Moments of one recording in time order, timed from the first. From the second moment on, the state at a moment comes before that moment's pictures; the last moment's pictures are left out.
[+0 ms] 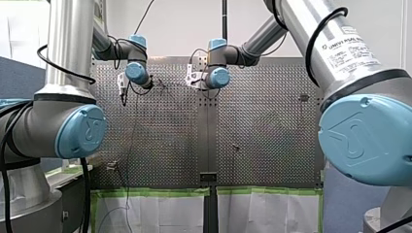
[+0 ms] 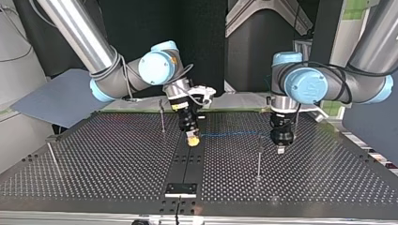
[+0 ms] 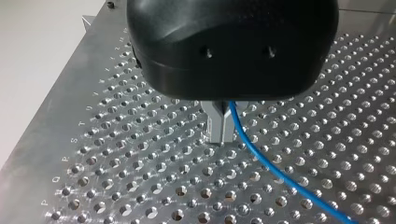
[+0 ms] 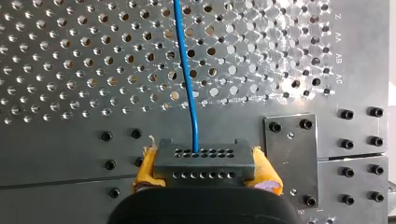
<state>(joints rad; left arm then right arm) -0.08 -1.68 -1.75 -2.85 -1.71 -1.66 2.33 -1.03 1.25 -0.27 1.63 1.66</state>
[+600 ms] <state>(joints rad) -0.06 -1.75 -1.65 -2.92 -1.64 -1.64 2.27 -1.02 1.20 -0.28 1.57 1.66</state>
